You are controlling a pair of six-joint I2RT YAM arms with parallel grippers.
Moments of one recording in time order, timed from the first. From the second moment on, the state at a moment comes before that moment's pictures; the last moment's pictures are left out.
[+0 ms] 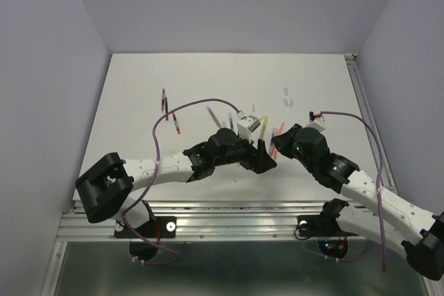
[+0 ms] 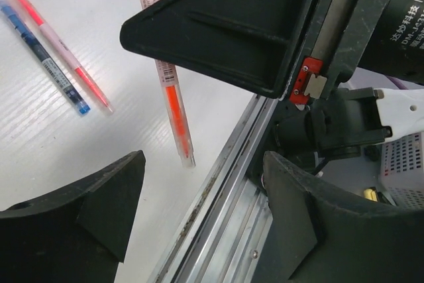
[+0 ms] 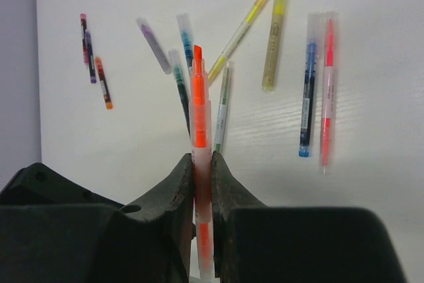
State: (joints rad) left arm -1.04 1.43 0.76 0.36 0.21 -0.63; right arm 0.71 0.84 0.59 -0.25 0.38 0.97
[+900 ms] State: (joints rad) left arm -1.06 1.29 0.60 0.45 0.09 -0.69; right arm 0.63 1.00 0.81 -0.25 0.51 0.90
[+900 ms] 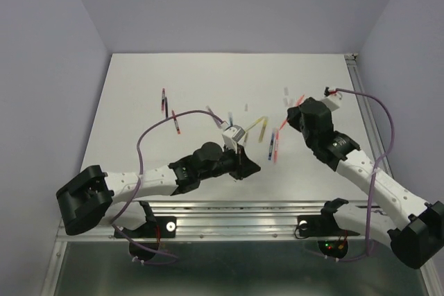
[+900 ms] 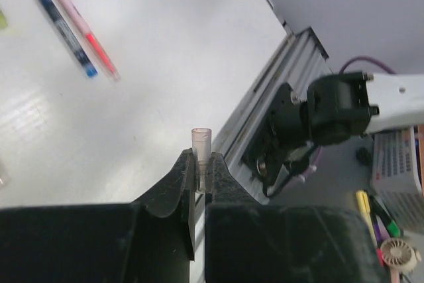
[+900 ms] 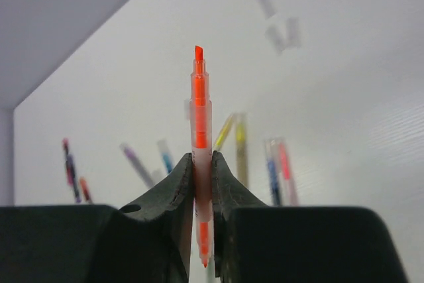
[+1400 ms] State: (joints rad) left arm -1.00 1.50 0.88 0.23 0.01 -0.68; right arm 0.47 0.76 0.66 -0.23 0.56 0.81
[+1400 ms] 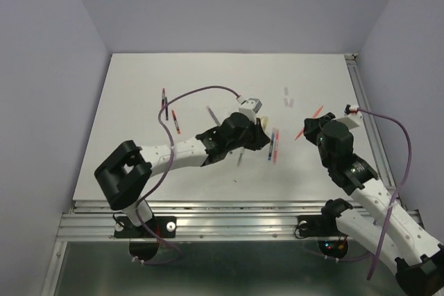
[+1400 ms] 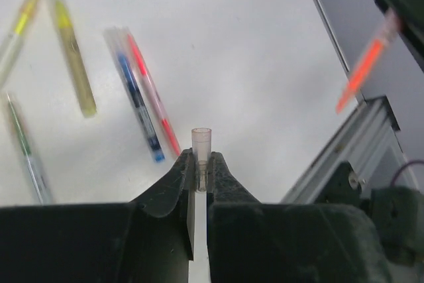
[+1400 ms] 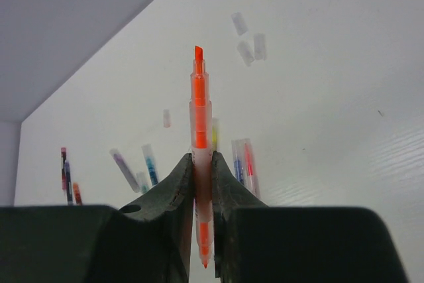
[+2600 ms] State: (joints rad) left arm -0.77 2.64 2.26 -0.14 0.16 -0.91; right arm 0.47 0.45 0.54 -0.36 0.52 0.82
